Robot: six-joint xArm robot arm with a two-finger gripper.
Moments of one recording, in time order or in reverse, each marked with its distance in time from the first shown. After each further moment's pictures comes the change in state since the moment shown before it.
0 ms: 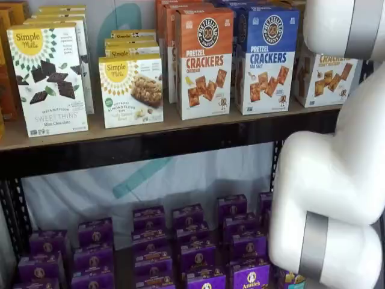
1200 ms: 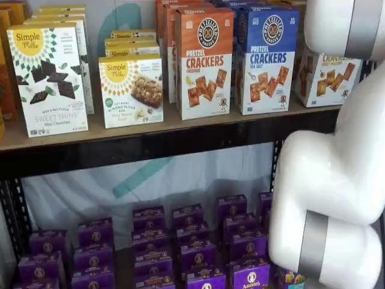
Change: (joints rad) arm -0.027 0.006 -0.043 0.006 0.053 -0.014
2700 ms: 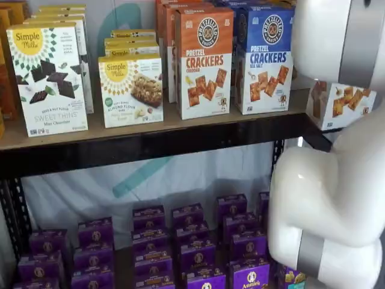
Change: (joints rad) arm -0.066 -0.353 0.314 -0.059 0.077 -0.082
